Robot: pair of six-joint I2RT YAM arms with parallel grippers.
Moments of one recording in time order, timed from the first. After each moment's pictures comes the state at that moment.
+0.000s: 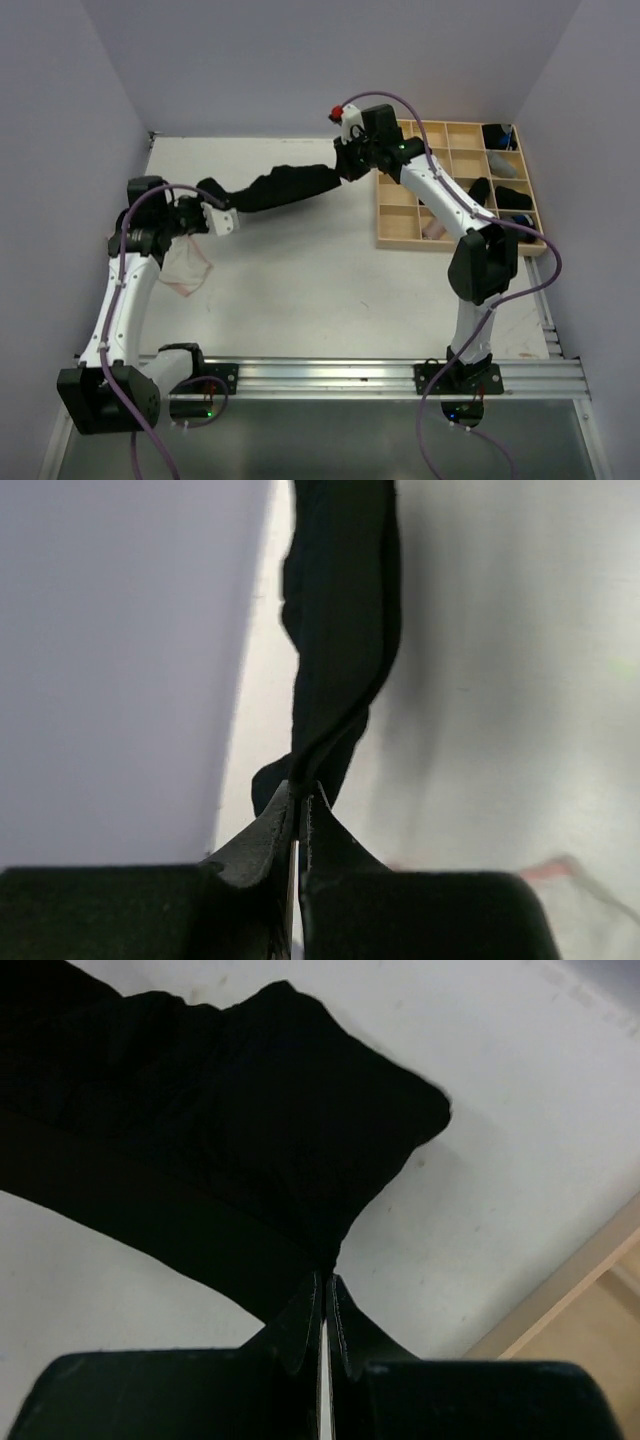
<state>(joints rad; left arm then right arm) 0.07 1.13 1.06 -0.49 0.68 1.31 0.46 1.97 1.92 -0.59 -0.27 -0.09</state>
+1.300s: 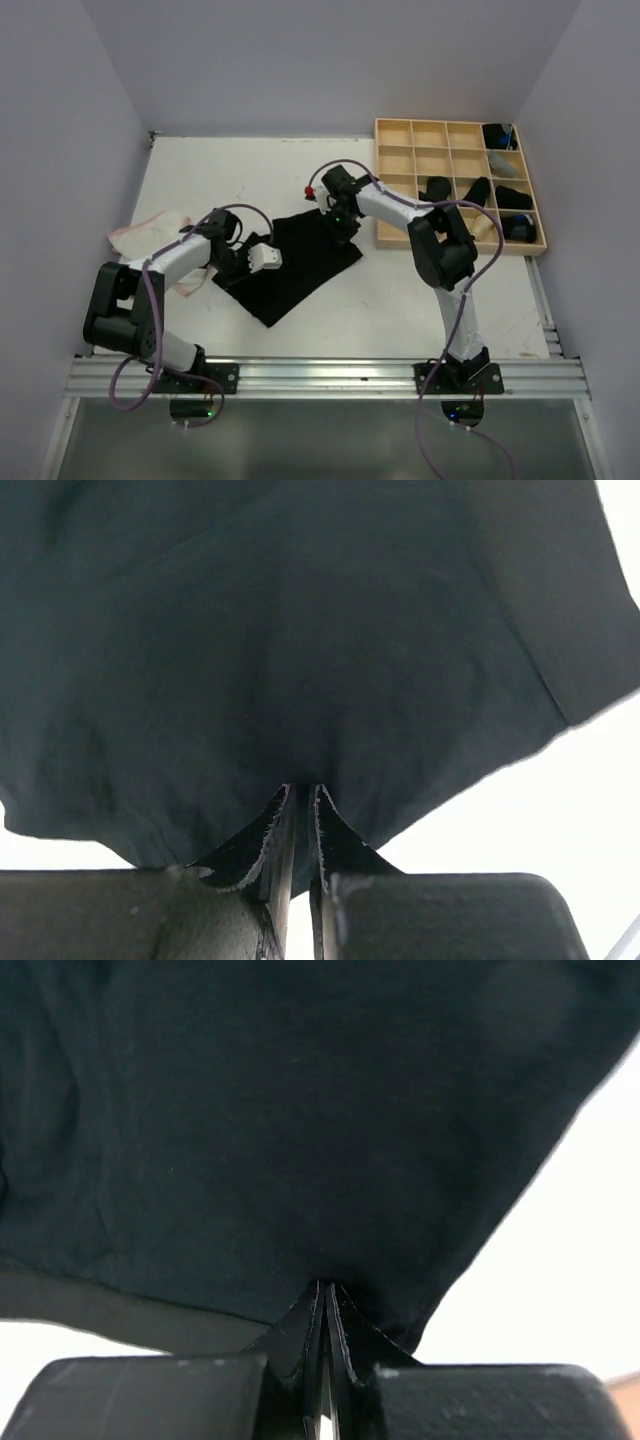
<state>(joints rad) -0.23 1.50 0.79 -0.67 0.38 1.03 0.60 2.16 1.65 -0.79 -0.17 -0.11</state>
